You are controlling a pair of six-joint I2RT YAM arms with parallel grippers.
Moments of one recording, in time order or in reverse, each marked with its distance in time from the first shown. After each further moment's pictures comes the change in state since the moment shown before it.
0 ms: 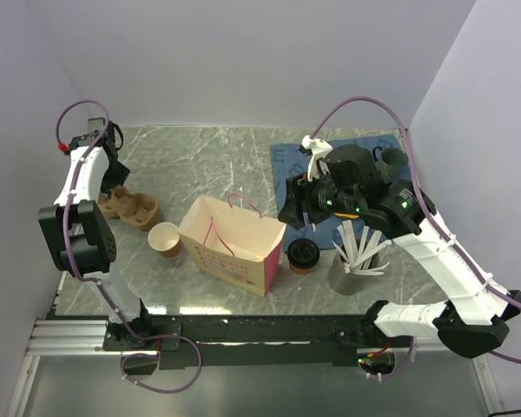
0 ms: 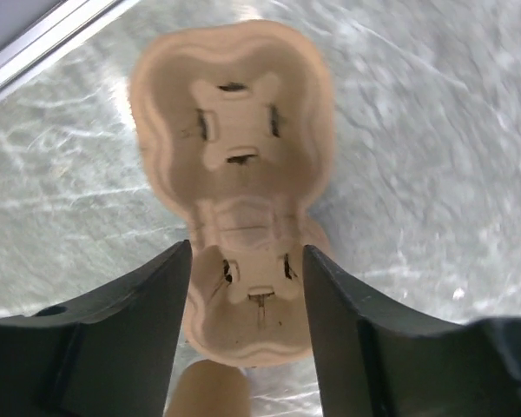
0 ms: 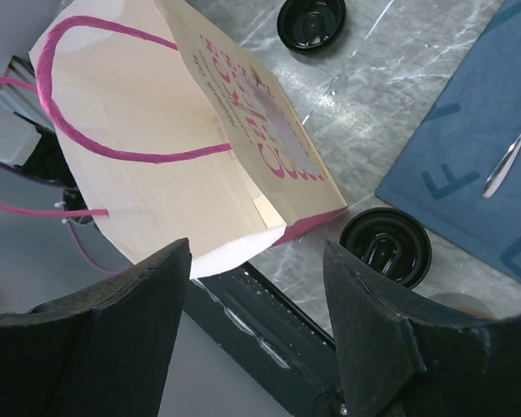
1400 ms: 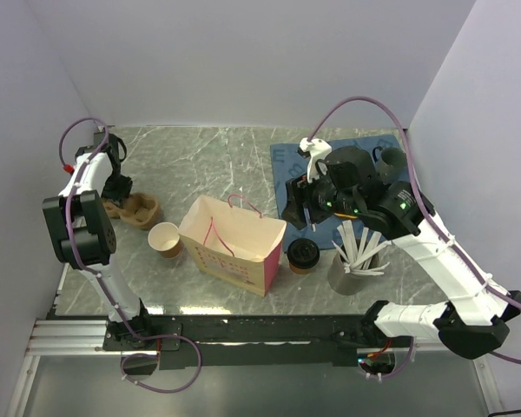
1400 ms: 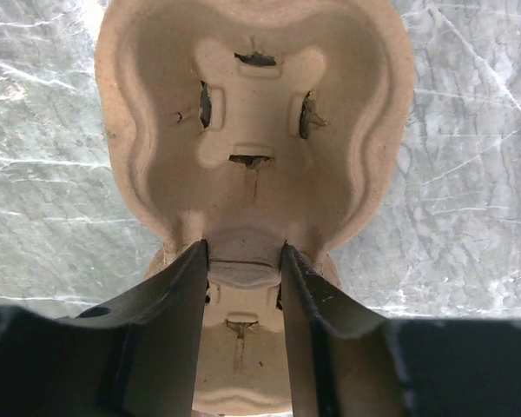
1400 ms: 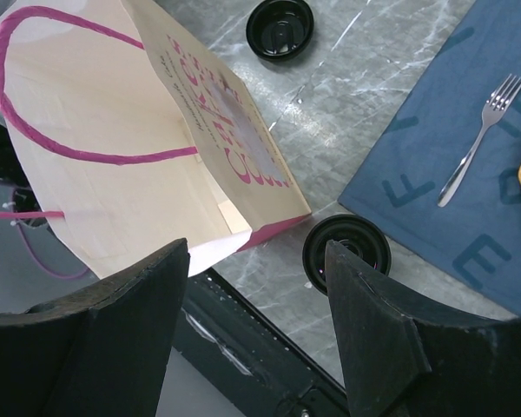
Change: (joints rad) left arm 0.023 0.075 -0.101 0.060 0.051 -0.224; right arm 0.000 -0.016 -0.029 0.020 0.056 -0.095
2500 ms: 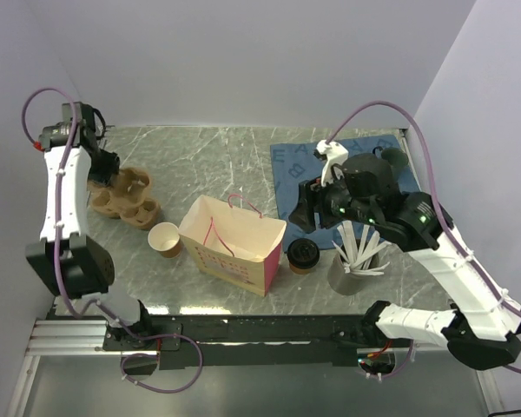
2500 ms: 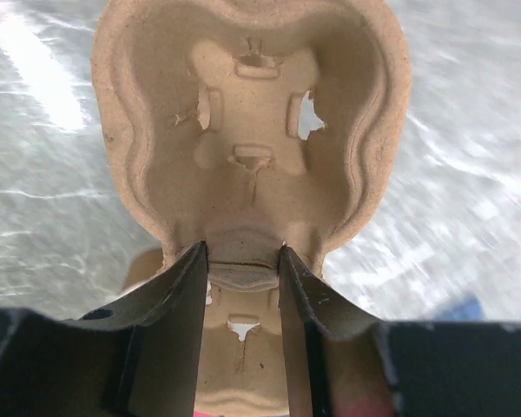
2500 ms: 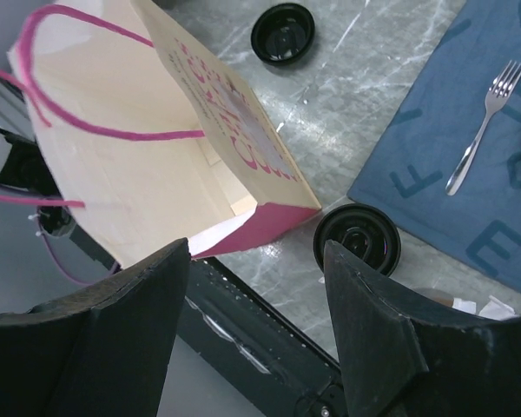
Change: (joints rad) left arm -0.008 -0.237 0.262 -0.335 0.099 -0.017; right arm 0.000 -0.081 -0.031 -0.004 0.015 0.069
